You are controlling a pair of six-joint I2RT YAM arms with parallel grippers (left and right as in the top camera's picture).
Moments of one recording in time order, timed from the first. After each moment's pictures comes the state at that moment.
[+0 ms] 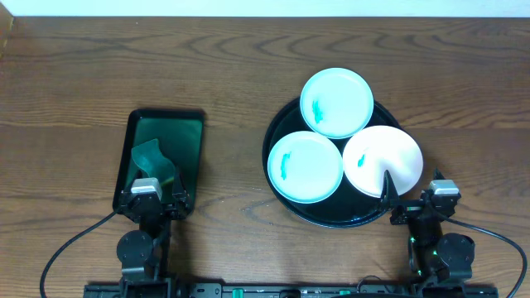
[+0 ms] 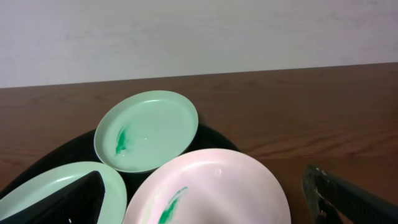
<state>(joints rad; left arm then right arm) 0.05 0.01 0.02 -0.13 -0.01 -0.07 0.05 0.01 0.05 -0.15 -0.03 0.09</state>
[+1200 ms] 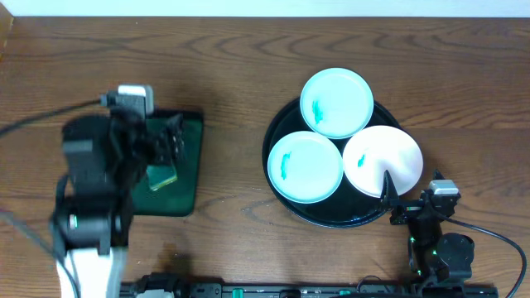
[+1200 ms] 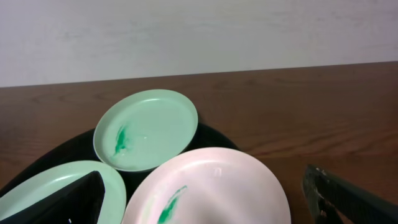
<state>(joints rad) 0.05 0.99 1.11 -0.77 0.13 -0.03 0.05 0.01 0.05 -0.15 -0.03 0.09</state>
